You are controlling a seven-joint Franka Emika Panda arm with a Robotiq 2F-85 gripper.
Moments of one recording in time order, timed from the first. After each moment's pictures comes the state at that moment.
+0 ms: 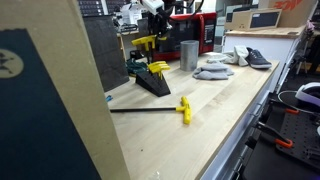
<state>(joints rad) 0.19 0.05 0.12 -2.14 -0.52 2.62 2.37</state>
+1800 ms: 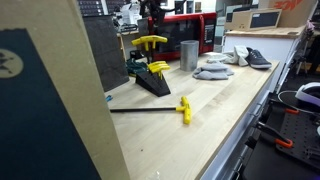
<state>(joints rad) 0.21 0.06 0.11 -2.02 -0.73 2.61 2.55</state>
